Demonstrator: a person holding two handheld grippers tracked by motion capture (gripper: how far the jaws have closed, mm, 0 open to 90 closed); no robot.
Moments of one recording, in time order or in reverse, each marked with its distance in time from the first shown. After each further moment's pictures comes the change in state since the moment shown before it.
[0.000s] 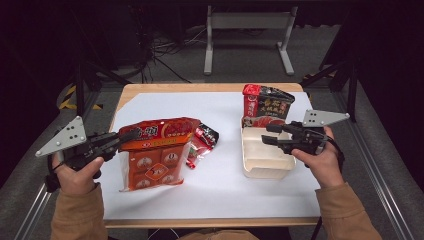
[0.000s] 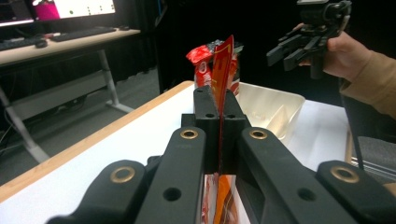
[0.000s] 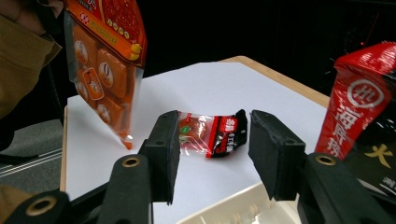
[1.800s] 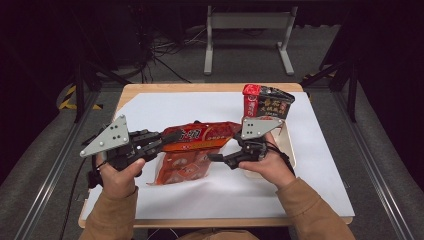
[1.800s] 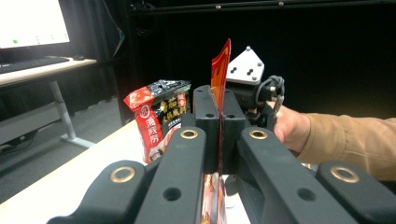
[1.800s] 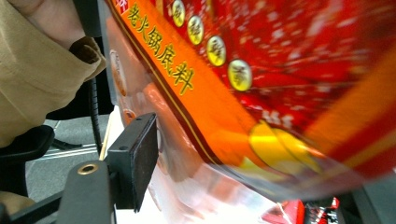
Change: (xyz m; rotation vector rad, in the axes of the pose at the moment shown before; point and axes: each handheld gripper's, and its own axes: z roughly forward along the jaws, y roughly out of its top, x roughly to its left) left arm -0.046 0.026 0.067 -0.103 -0.148 0.009; right arm 0.052 0.007 0.120 -0.045 0.239 -0.111
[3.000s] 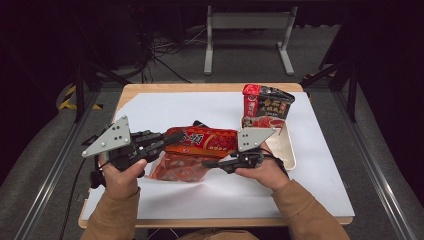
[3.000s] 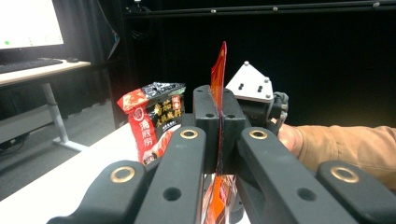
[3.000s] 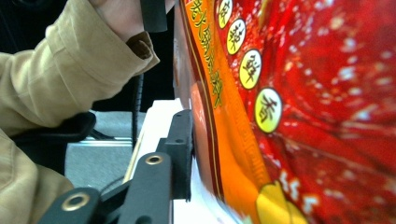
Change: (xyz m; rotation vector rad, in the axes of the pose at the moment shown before) left arm 0.001 -0.003 0.003 -0.017 -0.018 -0.013; right arm 0.011 -0.011 0.011 -0.037 0.163 -0.089
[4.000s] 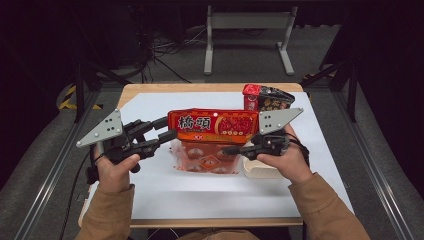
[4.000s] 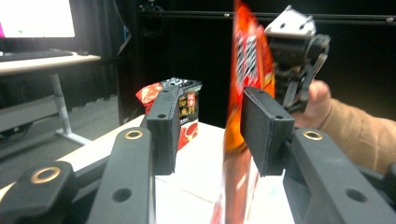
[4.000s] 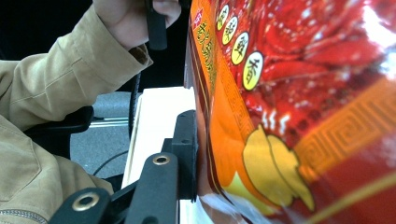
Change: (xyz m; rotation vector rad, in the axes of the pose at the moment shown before) left arm 0.027 -0.011 -0.009 -0.009 0.035 -0.068; right arm 0.001 0.059 -0.058 0.139 -0.080 0.034
